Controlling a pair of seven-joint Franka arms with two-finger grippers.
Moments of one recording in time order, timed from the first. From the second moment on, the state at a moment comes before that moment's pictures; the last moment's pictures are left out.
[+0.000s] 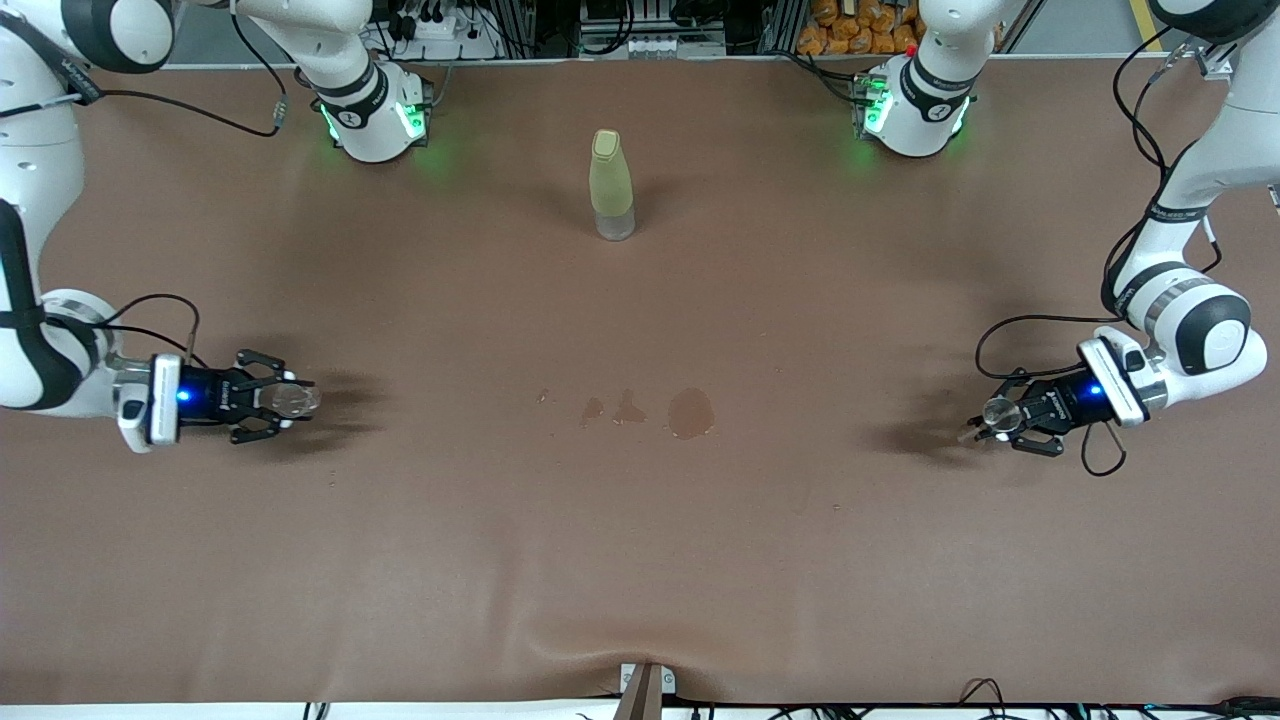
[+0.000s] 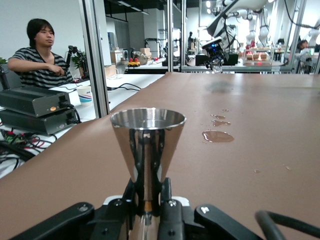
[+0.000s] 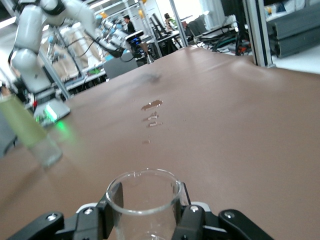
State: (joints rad) left arm 0.64 0.72 -0.33 -1.83 -1.19 1.84 2.49; right arm -0.40 0.73 -0.03 -1.70 1.07 1.54 -2.20
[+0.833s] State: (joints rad) left arm 0.70 0.83 -0.32 -1.83 -1.13 1.82 2.49; right arm -0.52 0.97 -0.03 -1.52 1.04 1.40 -2.49
